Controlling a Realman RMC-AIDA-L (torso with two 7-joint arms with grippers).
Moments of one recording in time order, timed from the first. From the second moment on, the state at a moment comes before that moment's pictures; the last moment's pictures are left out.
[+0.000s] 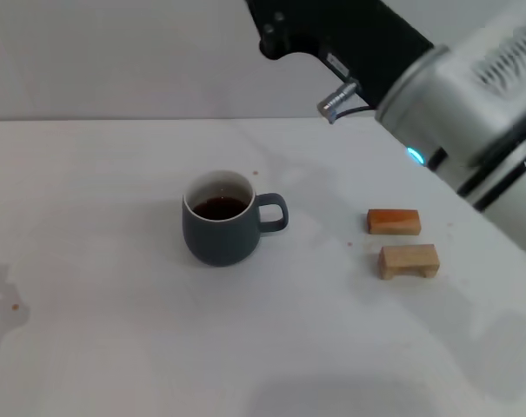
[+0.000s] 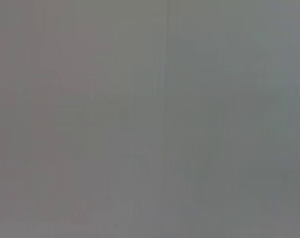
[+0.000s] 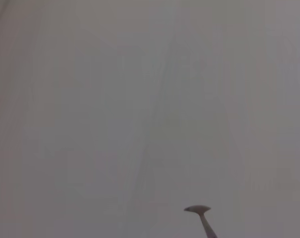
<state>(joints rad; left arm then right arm) -0.12 -2.07 -0.63 -0.21 2.08 1.38 -0.11 0.34 1.96 0.94 1.46 -2.68 -0.39 -0.27</state>
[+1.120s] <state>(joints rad) -0.12 -2.07 -0.64 -0.21 2.07 1.41 -0.11 0.50 2.07 1.44 1.96 -2.60 1.21 -0.19</state>
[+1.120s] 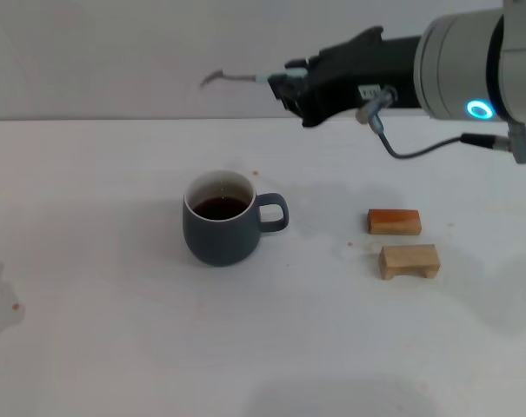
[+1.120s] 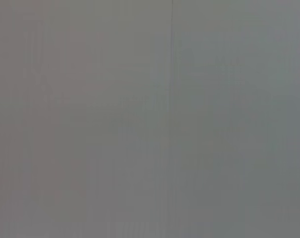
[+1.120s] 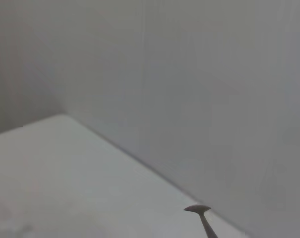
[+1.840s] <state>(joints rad) -0.11 -2.07 -0.64 -0.21 2.07 1.41 -0.11 0.46 2.08 1.39 1.88 -2.59 1.30 -0.15</state>
